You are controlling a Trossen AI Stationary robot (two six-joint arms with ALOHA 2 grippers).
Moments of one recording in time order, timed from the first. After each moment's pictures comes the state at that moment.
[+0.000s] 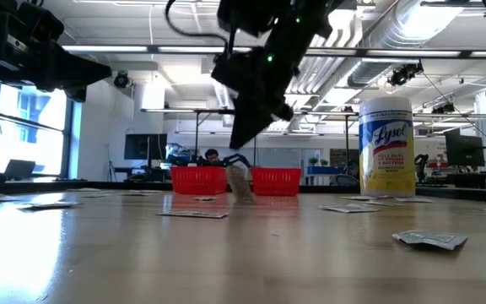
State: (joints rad) left arm 0.03 0.01 0.01 0.02 -0.04 0.00; right arm -0.02 1.96 1.47 -0.54 0.22 0.35
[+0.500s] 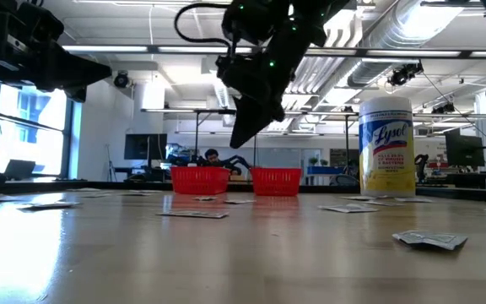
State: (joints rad) left arm 0.03 0.01 0.01 0.02 -0.04 0.00; right arm -0.09 1.96 1.47 -0.52 0.10 0.15
